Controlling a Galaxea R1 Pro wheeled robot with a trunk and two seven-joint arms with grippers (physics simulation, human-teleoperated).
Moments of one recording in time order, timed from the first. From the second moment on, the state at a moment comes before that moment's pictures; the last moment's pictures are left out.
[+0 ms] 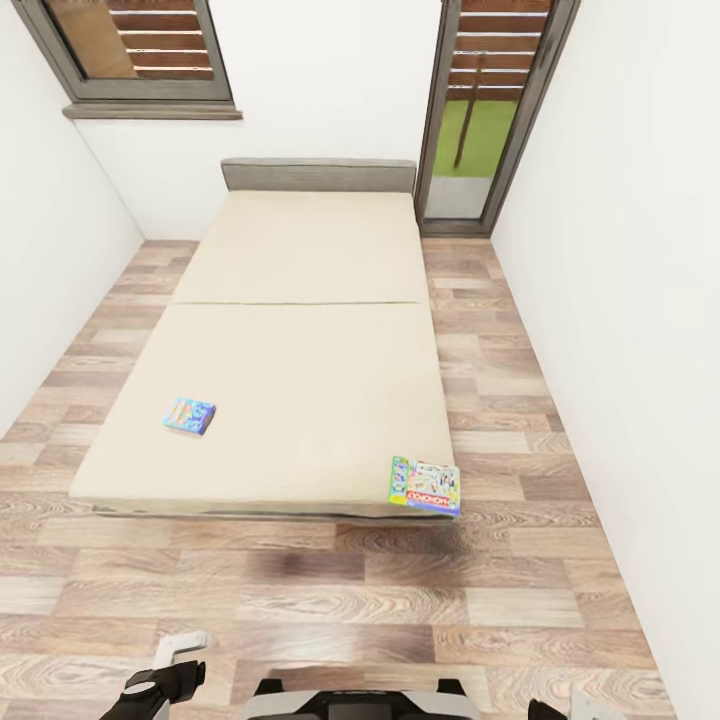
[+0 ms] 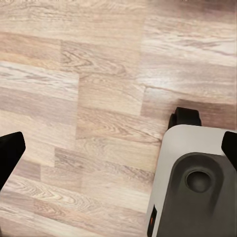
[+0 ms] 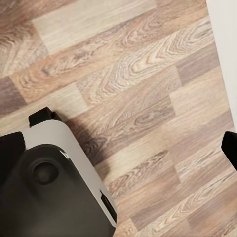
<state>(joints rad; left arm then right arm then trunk) -0.47 0.09 0.31 -0.24 -0.19 0.02 0.08 -0.24 0.01 -0.42 -0.56 -0.02 0.04 -0.20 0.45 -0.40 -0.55</state>
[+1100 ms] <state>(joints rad) -0.47 0.09 0.31 -0.24 -0.19 0.02 0.09 -0.24 0.02 -0.42 -0.55 -0.02 0.04 -0.20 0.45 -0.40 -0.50</state>
